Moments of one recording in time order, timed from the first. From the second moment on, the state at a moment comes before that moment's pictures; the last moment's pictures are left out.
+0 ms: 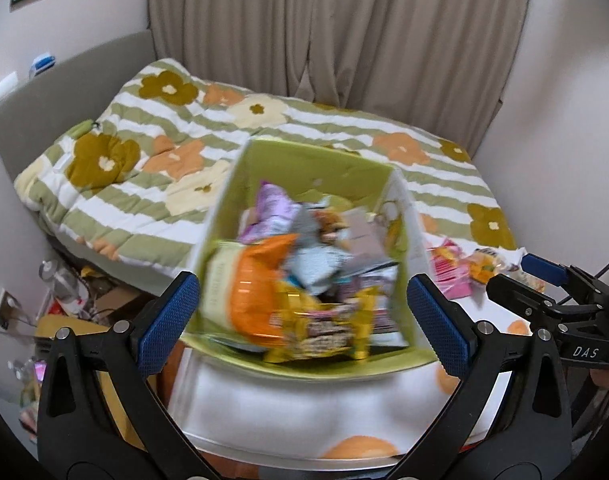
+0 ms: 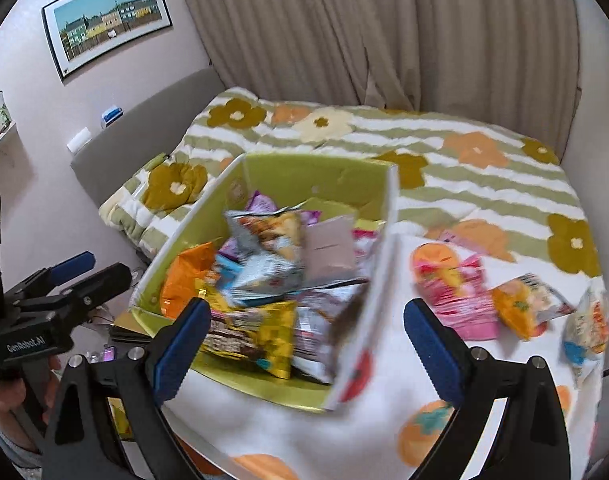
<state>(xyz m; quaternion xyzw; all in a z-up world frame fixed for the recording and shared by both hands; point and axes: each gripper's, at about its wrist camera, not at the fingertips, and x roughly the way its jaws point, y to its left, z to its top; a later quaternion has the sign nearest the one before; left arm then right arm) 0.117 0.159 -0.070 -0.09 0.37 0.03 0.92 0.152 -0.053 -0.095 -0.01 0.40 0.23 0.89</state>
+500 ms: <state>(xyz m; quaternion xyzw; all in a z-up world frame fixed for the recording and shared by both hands) 0.146 -0.019 -0.065 -0.08 0.36 -0.01 0.93 0.160 -0.234 -0.079 0.00 0.38 0.19 0.91</state>
